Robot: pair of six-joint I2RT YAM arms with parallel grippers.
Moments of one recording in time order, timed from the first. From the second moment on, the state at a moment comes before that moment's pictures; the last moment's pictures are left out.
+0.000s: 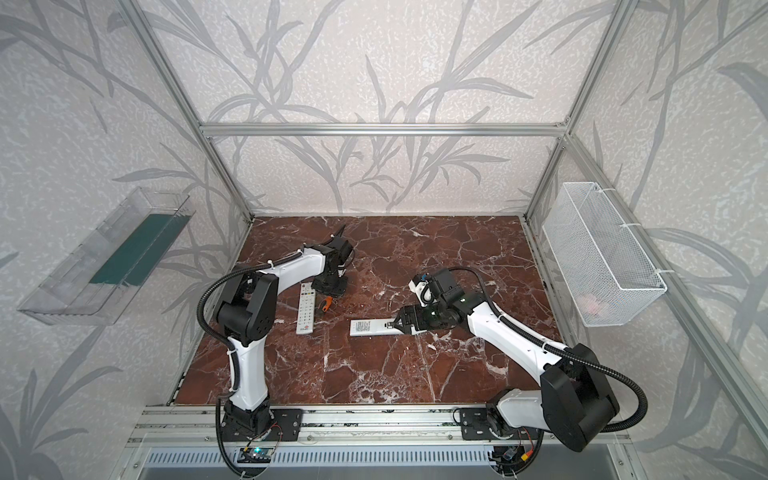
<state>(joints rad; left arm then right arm) -0.39 2.05 1.45 -0.88 -0.16 -0.20 0.56 1.32 0.84 -0.54 -0.44 0.41</state>
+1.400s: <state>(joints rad) -0.73 1.46 0.42 1.05 -0.28 -1.65 0.60 1.14 0.71 0.10 -0.52 0.66</state>
